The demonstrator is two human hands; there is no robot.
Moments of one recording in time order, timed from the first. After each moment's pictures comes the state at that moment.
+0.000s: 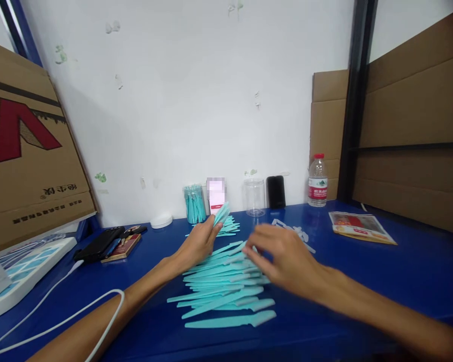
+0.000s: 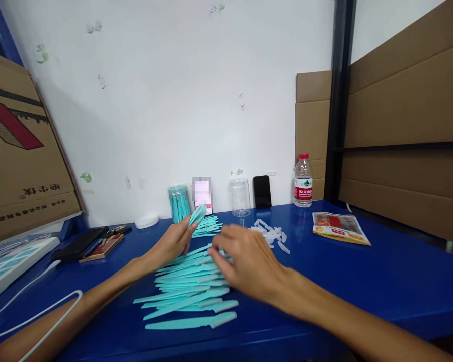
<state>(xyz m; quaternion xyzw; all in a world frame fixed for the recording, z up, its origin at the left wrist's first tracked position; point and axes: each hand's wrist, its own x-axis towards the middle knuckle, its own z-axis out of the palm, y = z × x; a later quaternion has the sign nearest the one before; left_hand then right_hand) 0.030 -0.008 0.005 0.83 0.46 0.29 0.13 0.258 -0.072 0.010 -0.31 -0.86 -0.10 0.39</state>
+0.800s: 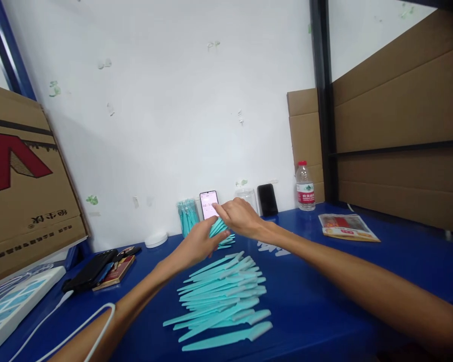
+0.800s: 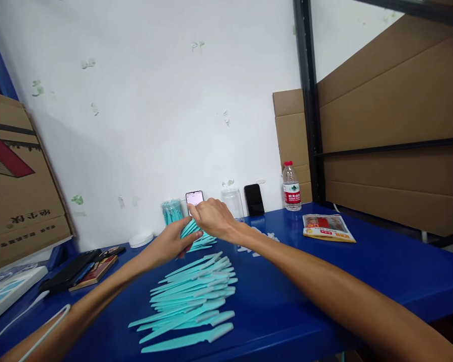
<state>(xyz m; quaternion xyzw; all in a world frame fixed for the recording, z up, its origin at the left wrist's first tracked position) 0.053 -0.018 0.054 0.85 0.42 0.29 0.11 0.216 0.017 0.067 -0.42 -0.82 -0.08 0.39</state>
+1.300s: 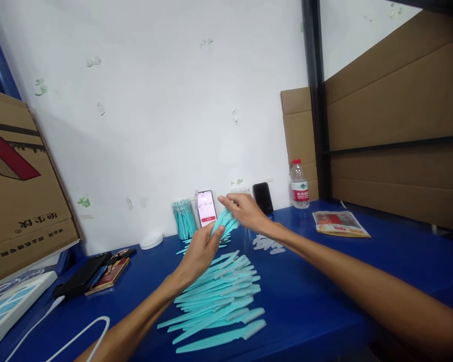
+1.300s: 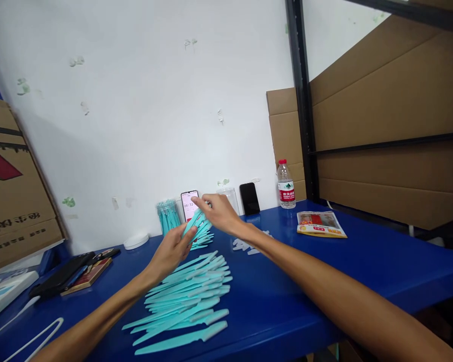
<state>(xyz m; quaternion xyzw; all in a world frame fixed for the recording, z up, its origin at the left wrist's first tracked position) 0.072 -0.019 0.029 0.81 0.39 0.39 0.19 0.246 0.024 0.062 -0.31 -0.78 0.10 0.54</state>
